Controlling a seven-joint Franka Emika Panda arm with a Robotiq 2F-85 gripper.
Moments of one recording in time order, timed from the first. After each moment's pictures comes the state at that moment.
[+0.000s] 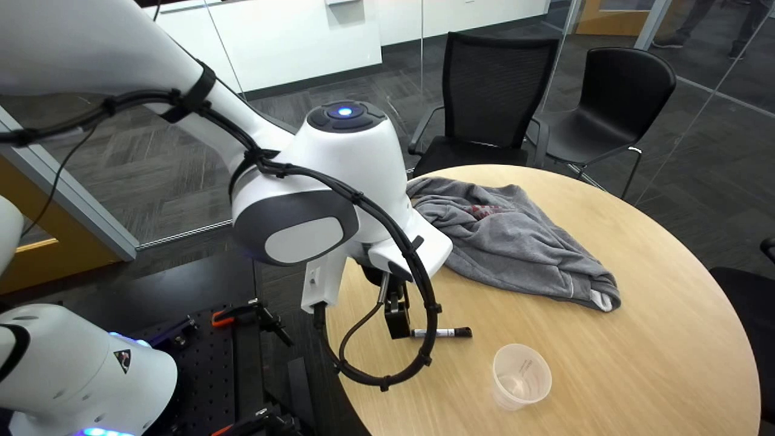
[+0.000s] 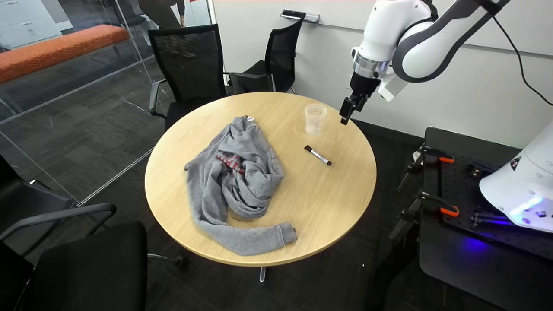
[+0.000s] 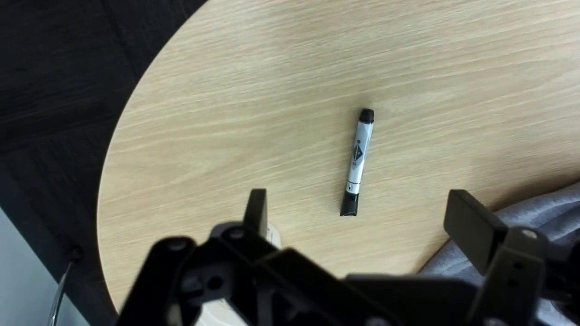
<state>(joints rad) -0.11 0.08 -0.04 -2.59 -0.16 2.78 0.28</state>
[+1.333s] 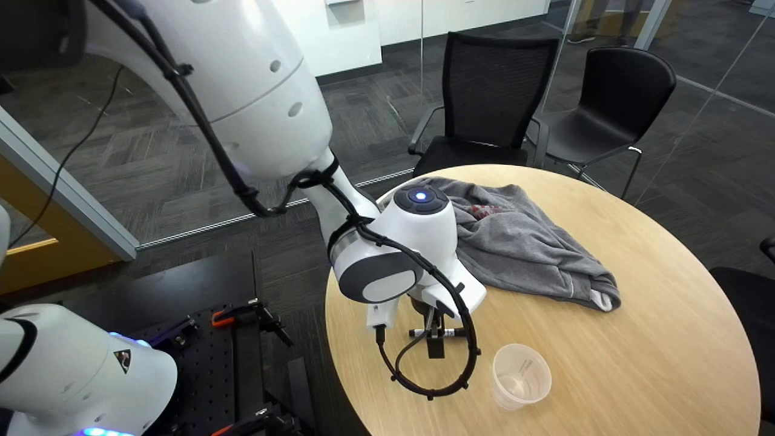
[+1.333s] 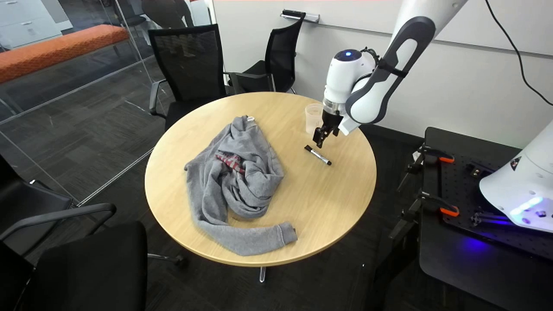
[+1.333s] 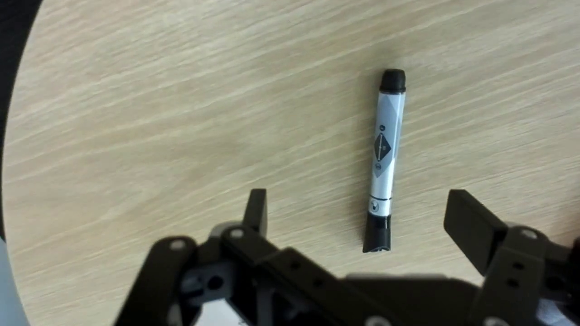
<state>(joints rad) 0.05 0.60 -0.17 -2.28 -0.08 2.95 0.39</state>
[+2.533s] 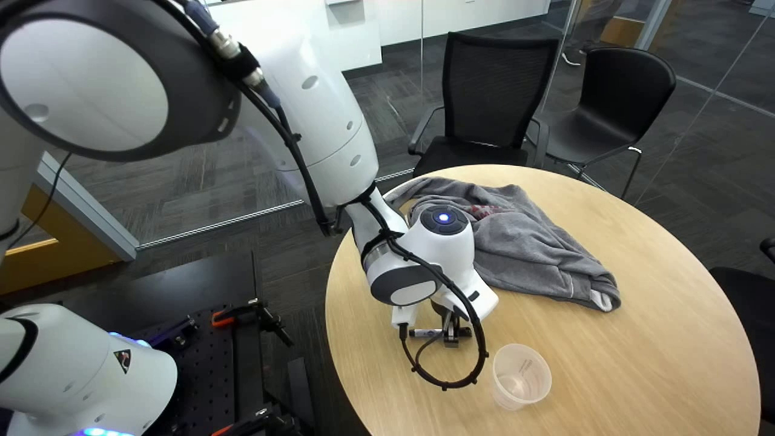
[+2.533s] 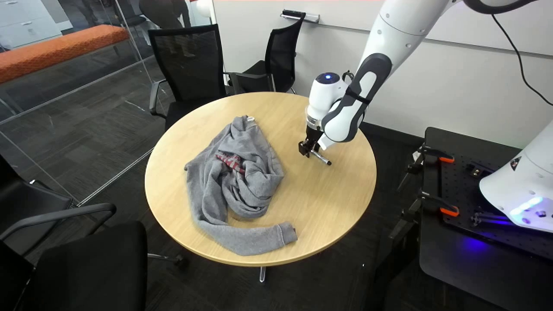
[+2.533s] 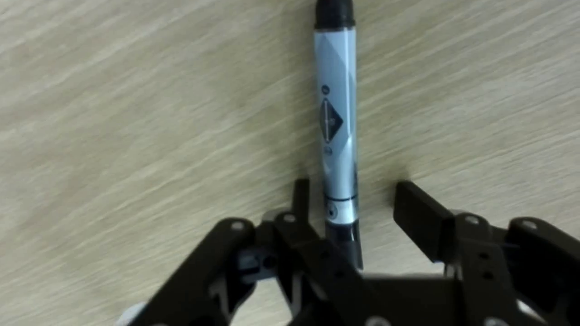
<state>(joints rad) 0.07 0.85 -0.14 -2.04 0.06 2.98 0.39</state>
